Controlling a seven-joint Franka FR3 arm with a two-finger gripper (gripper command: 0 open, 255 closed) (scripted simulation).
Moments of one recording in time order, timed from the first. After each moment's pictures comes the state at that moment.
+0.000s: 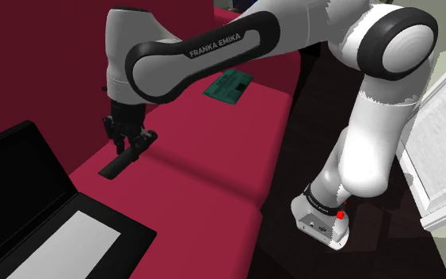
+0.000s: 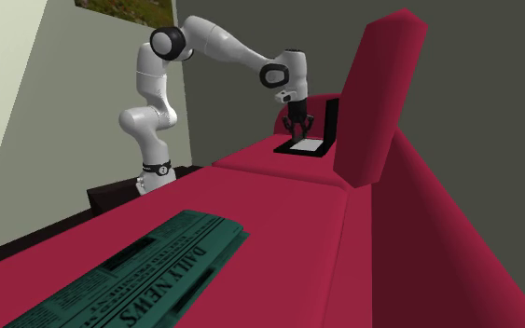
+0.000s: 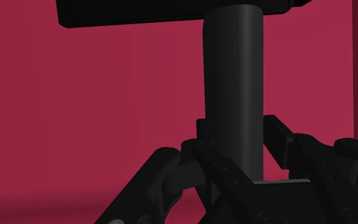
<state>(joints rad) 0.29 0.26 0.41 -1.81 0.11 2.17 1.87</state>
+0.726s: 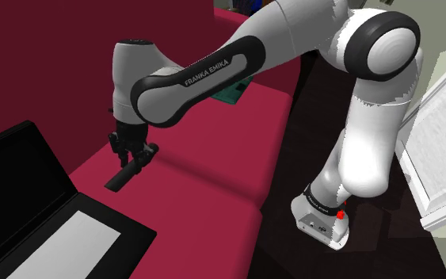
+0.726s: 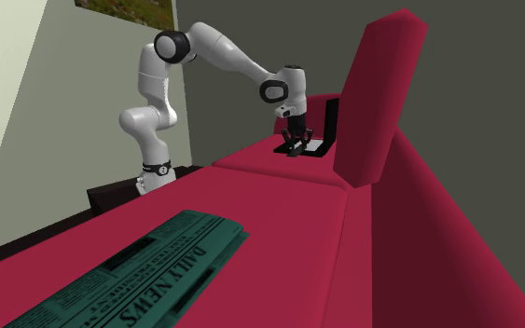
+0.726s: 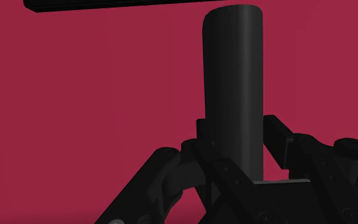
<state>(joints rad) 0.30 0.33 0.40 -1.88 0.10 2.29 1.86</state>
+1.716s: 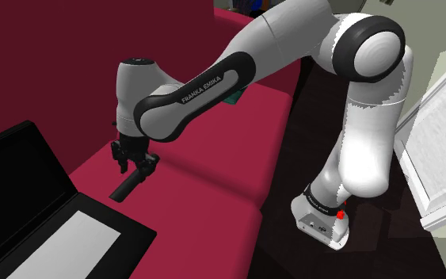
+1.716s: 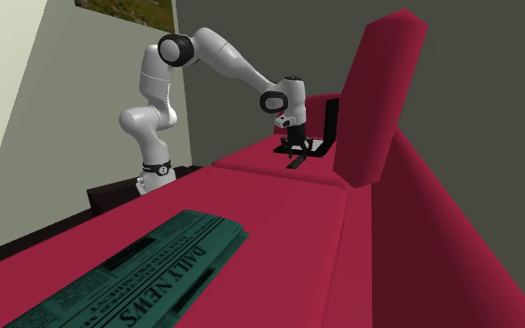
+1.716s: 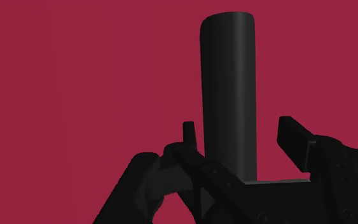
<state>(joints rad) 0.31 0.38 0.39 -1.91 0.08 2.38 1.86</state>
